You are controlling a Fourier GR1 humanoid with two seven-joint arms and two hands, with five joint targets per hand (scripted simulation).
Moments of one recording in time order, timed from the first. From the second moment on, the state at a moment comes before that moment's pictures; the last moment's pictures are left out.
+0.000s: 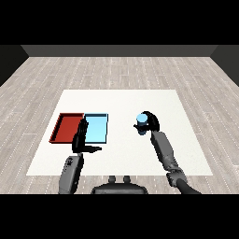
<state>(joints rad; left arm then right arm) -0.05 0.01 -0.02 -1.50 0.09 -0.05 -0.41 -0.60 -0.10 -0.10 -0.78 -0.13 0.08 -0.41</state>
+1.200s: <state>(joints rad) -0.28 0.00 -0.27 -1.25 0.16 0.13 -0.37 -0.47 0.00 0.24 -1.21 -0.16 -0.18 -0.30</state>
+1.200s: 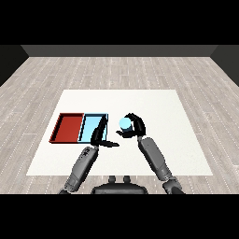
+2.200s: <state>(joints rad) -0.40 0.00 -0.44 -1.03 0.31 0.26 -0.42 -0.46 0.00 0.33 -1.27 -0.18 -0.19 -0.30</state>
